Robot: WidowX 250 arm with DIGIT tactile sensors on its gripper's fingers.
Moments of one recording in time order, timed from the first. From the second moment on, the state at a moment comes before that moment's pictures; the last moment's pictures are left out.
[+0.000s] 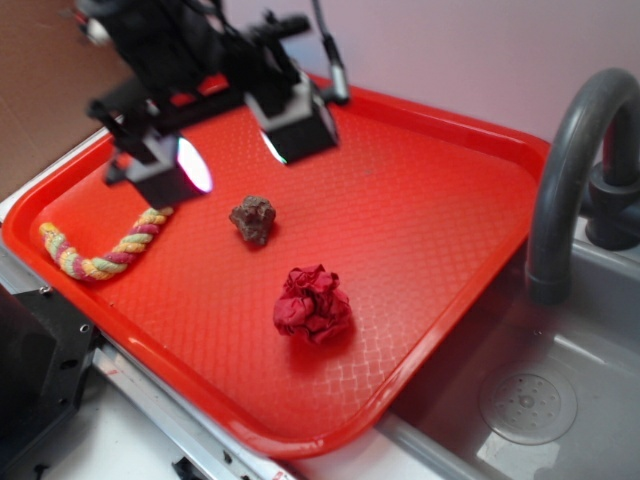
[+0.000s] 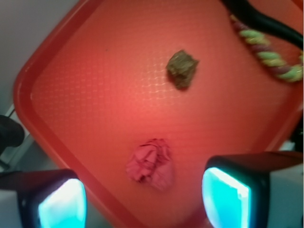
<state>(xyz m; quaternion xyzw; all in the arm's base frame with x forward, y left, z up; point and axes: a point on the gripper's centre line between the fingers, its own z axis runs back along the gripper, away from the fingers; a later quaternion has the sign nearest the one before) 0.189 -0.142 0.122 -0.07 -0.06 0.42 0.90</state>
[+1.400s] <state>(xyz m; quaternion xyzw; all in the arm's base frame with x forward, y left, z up) 0.185 -0.138 0.027 0.01 -0.01 0.40 0.92</state>
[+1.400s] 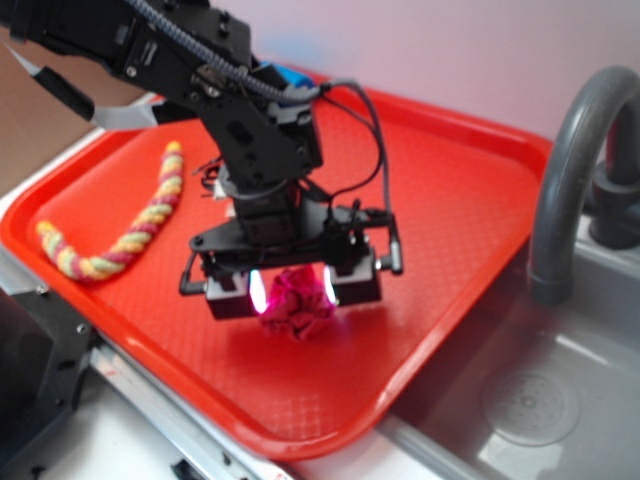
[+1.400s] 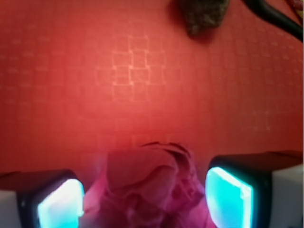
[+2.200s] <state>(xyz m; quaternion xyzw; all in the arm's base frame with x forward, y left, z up) 0.184 -0.125 0.021 0.02 -0.02 0.40 0.92</state>
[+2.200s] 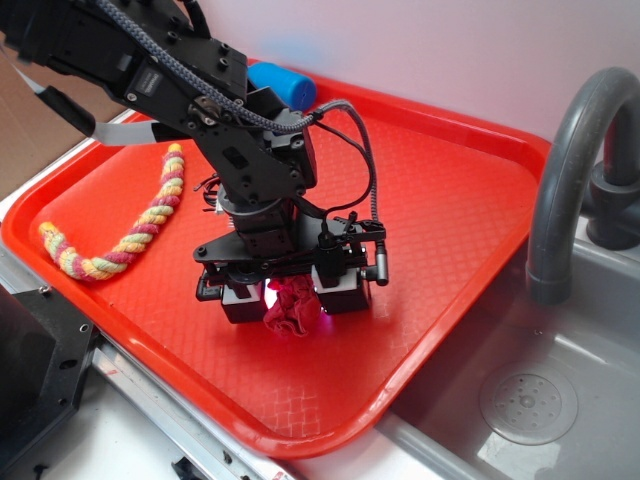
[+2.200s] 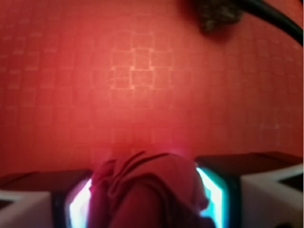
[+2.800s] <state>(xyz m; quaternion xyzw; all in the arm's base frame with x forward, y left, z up) 0.190 -0.110 0.149 -0.12 -0.02 0.15 0.98</state>
